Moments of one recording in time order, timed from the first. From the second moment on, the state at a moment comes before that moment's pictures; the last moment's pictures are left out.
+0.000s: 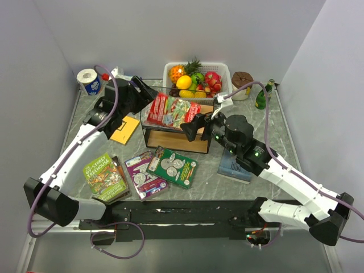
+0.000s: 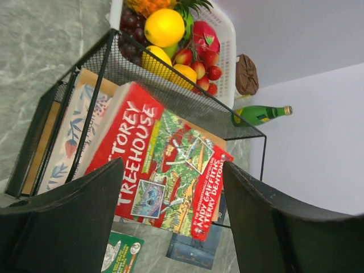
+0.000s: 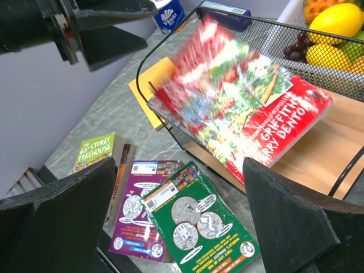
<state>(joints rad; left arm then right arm) -0.42 1.32 1.35 -0.39 -0.07 -0.92 0.81 1.03 1.03 -0.13 0.14 0.38</state>
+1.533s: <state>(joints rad) -0.29 1.26 1.06 -0.25 -0.15 -0.91 0.74 1.29 1.10 -0.32 0.16 0.48</state>
